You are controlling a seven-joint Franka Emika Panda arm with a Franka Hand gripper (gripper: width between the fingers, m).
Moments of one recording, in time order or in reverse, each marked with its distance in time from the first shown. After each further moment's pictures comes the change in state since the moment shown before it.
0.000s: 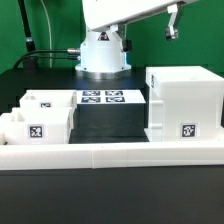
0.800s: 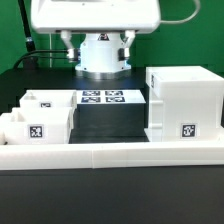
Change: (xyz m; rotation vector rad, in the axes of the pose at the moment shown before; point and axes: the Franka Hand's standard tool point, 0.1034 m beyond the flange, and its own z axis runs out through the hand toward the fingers) arm 0.031 0.082 0.009 -0.117 0.022 -0.708
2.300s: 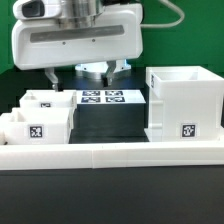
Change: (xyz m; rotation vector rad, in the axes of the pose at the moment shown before) arm -0.034 0.025 0.045 0.081 -0.411 0.084
